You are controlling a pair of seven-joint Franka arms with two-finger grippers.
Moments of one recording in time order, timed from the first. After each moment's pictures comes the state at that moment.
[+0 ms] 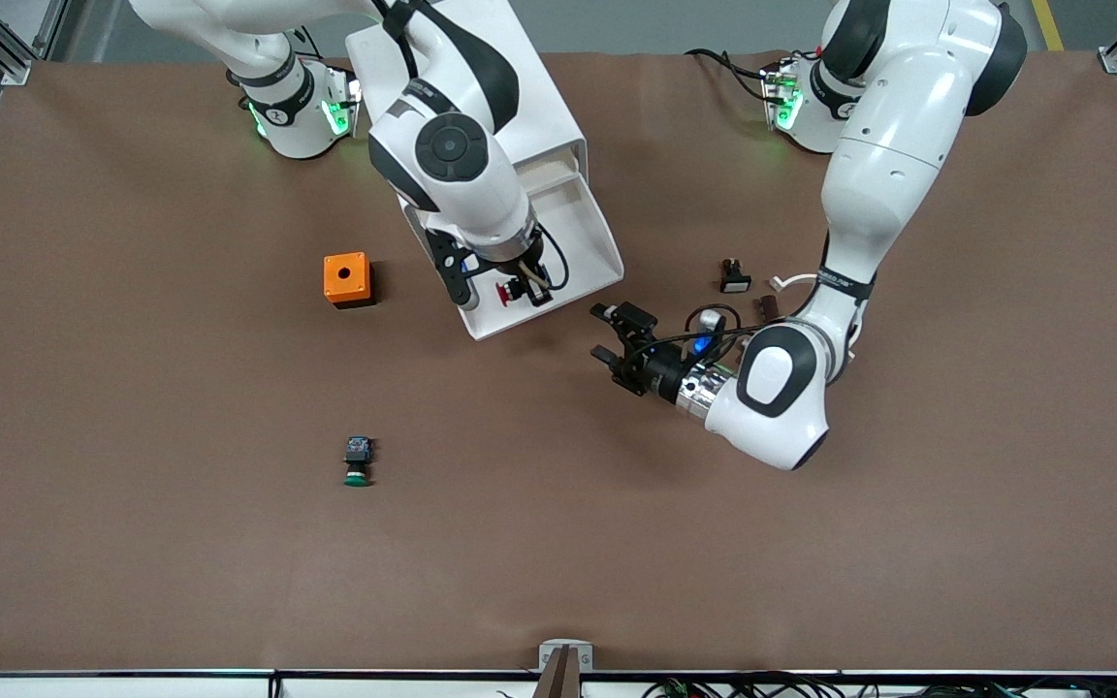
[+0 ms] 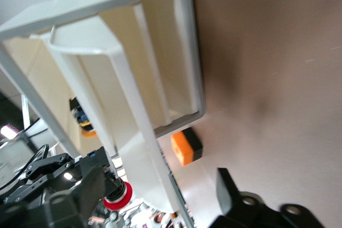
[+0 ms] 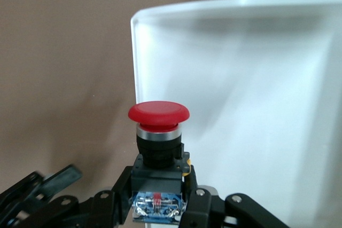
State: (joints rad) left arm -0.33 0.89 -0.08 -1.31 -1.05 1.57 -2.12; right arm 0.29 0.43 0.55 -1.72 -0.09 2.17 2.02
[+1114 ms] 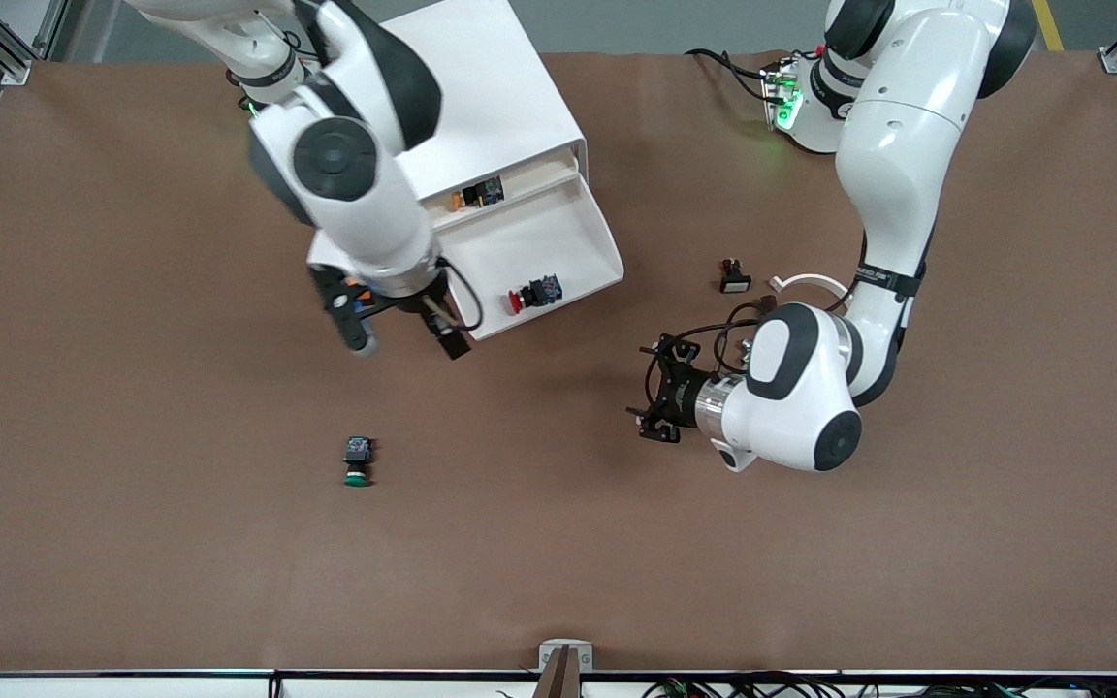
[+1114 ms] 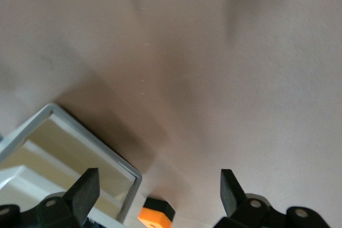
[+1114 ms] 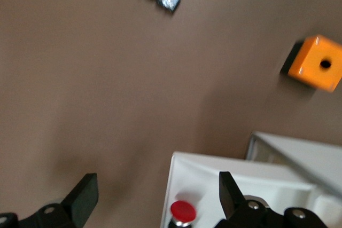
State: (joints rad) left arm -0.37 0.83 -0.08 -1.23 -0.63 1.80 -1.56; right arm 0.09 0.37 0.54 -1.48 -0.14 1.79 1.55
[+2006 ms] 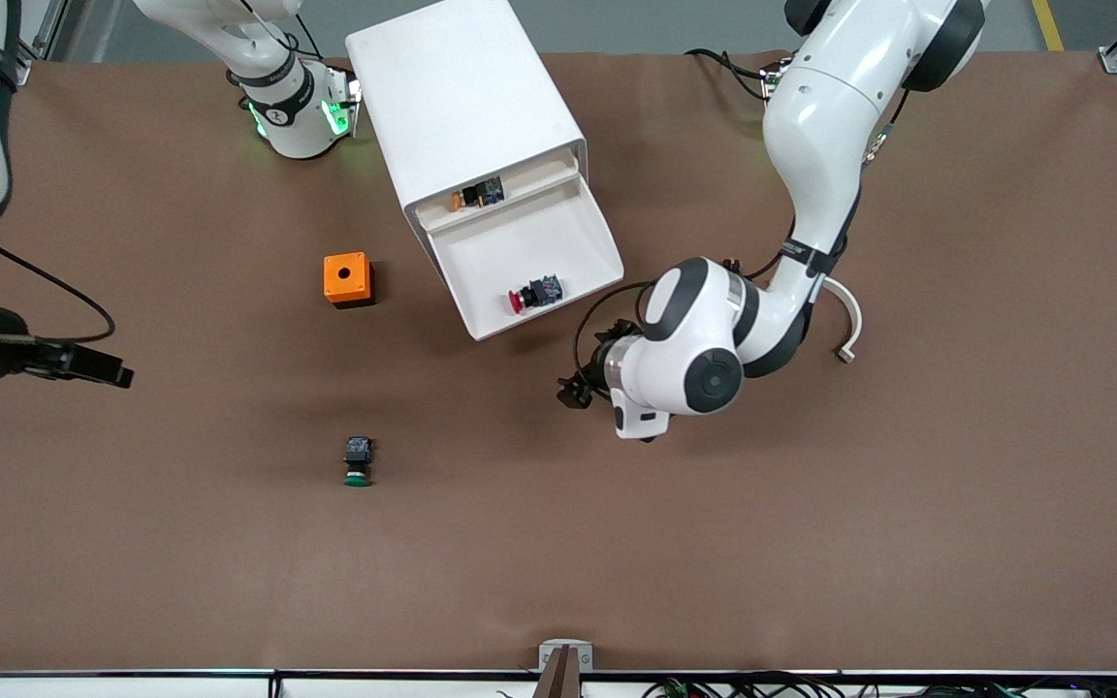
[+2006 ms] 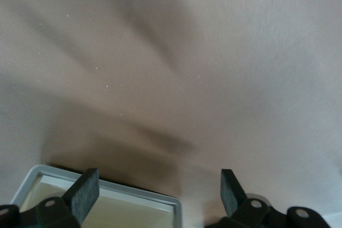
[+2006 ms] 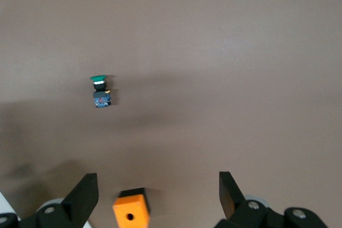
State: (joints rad) left arm -0.56 0.83 -0.08 -1.24 -0.49 1.93 -1.24; right arm 0.06 0.33 -0.15 -1.28 0.12 1.57 -0.03
